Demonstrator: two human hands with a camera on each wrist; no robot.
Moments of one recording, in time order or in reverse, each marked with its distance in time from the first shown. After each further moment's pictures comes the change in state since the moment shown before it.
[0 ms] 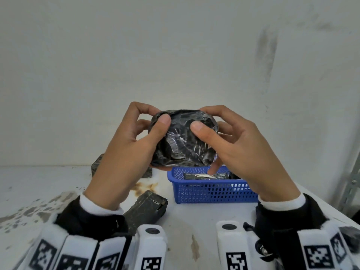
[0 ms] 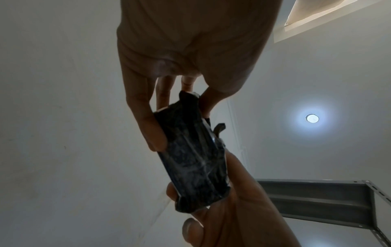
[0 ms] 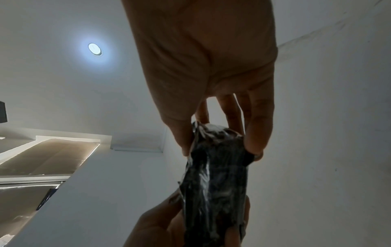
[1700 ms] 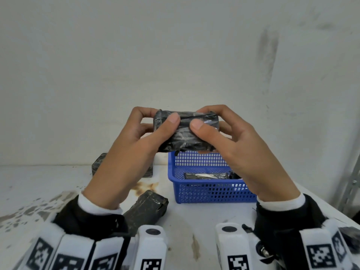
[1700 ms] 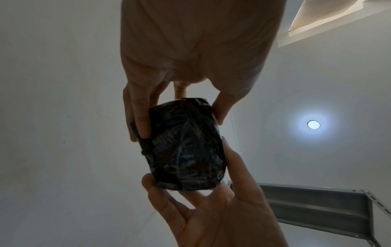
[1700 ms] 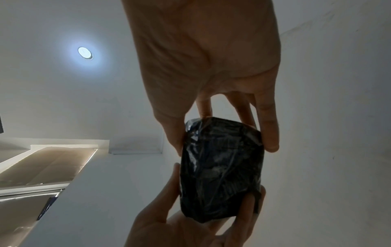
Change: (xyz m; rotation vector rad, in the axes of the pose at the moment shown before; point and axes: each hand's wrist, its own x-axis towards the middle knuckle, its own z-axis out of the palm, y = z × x) left_hand -0.002 0.003 -0.001 0.042 -0.024 -0.070; right_hand 0.003 0.001 0.004 0.030 -0.013 -0.020
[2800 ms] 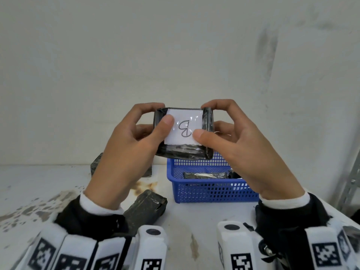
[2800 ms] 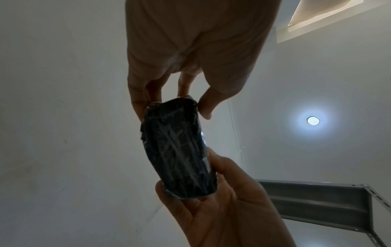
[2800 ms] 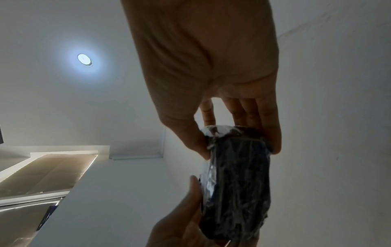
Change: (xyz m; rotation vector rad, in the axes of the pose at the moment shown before) left_hand 0.003 -0.006 0.001 0.024 0.073 0.037; right_hand -0.002 -0.003 -0.005 0.021 0.006 0.053
